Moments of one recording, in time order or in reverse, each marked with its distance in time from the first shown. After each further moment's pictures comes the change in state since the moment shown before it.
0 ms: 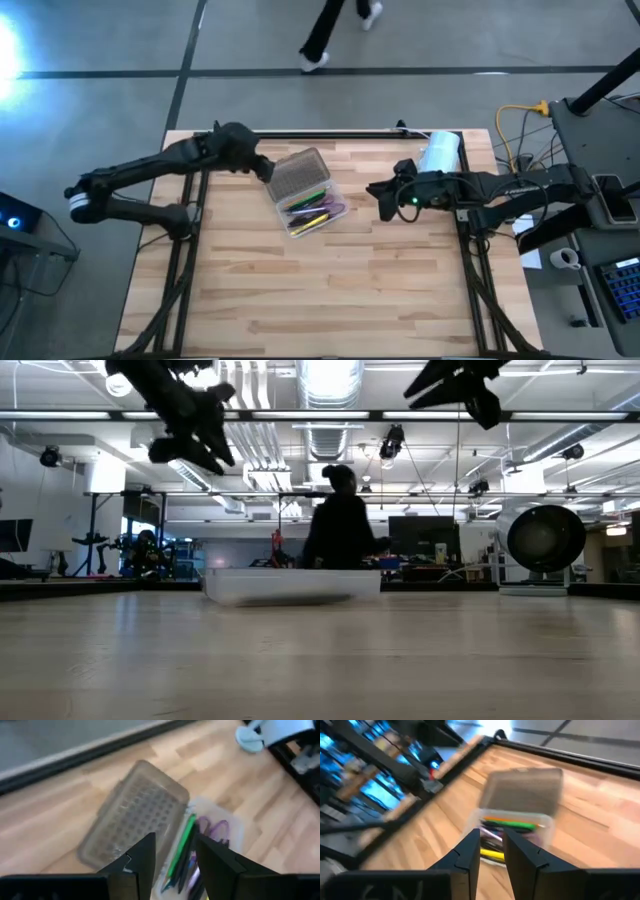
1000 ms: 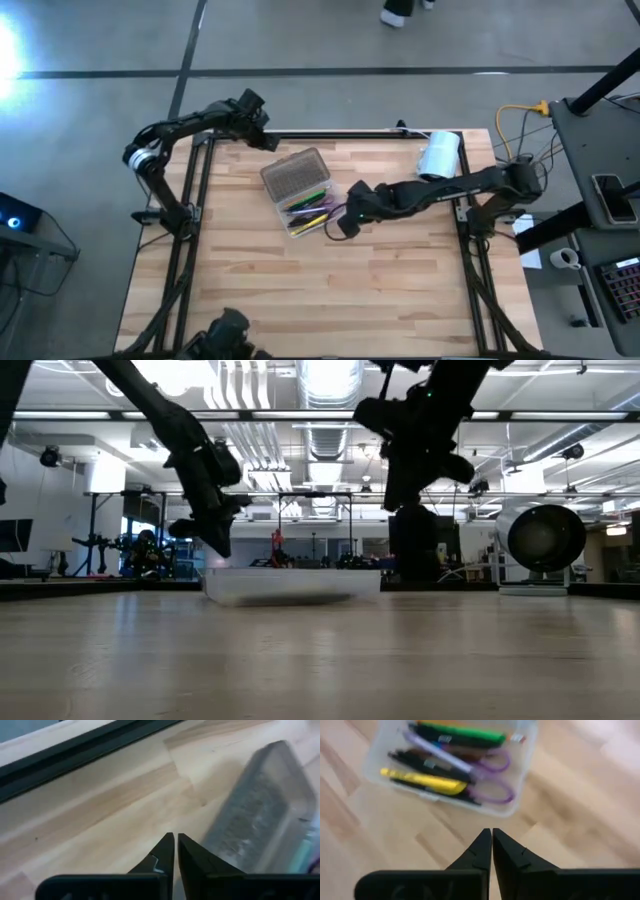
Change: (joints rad) left arm 0.514 0.595 0.191 -0.026 0.341 0.327; right arm -0.038 0.533 0.253 -0.319 -0.105 0.073
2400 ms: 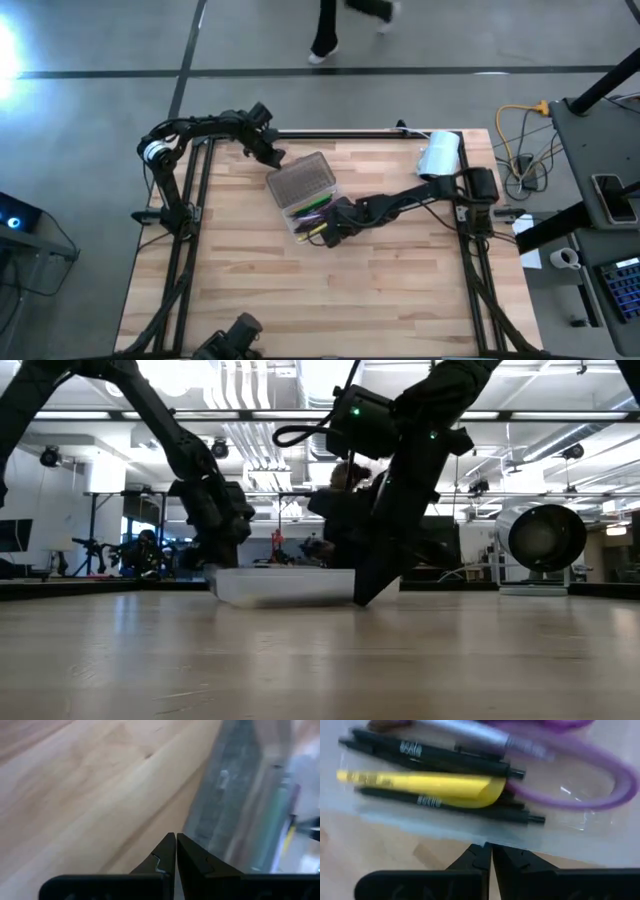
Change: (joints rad) left arm -0.031 0.145 -0.049 0.033 0.312 0.119; right arm -0.035 0.331 -0.020 0.296 -0.222 0.187
